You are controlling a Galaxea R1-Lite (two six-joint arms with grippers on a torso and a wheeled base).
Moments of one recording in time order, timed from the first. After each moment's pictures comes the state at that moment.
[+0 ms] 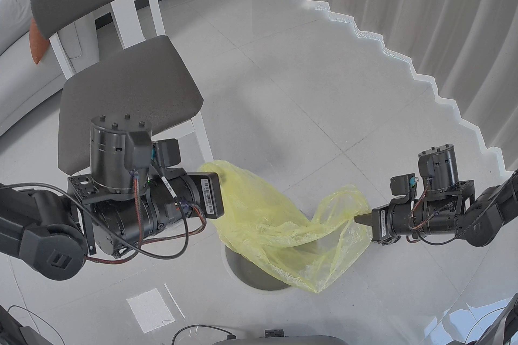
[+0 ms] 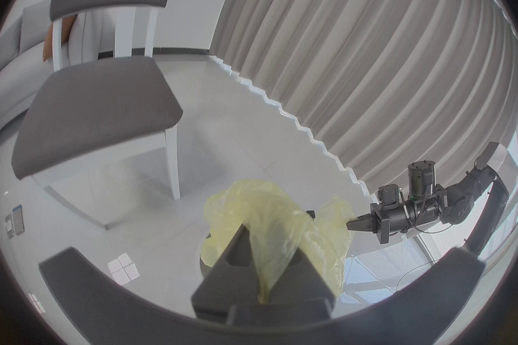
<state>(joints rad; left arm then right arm) -0.66 1.62 -0.77 -0.48 0.10 -0.36 0.39 1.80 -0.66 -0.48 0.22 0.20</state>
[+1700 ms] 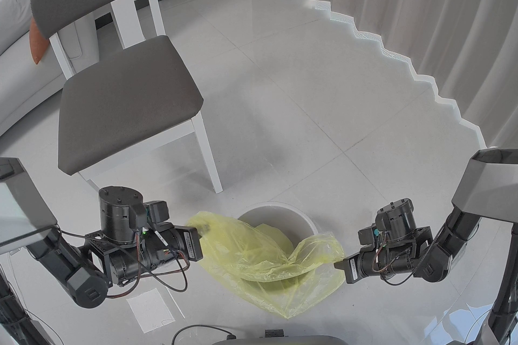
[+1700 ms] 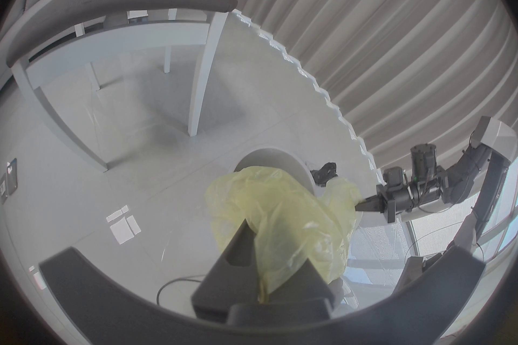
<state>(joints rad) -0.47 1.88 -0.39 -1.04 -0.13 -0.36 0.45 2.16 -0.55 -0.77 0.22 0.19</state>
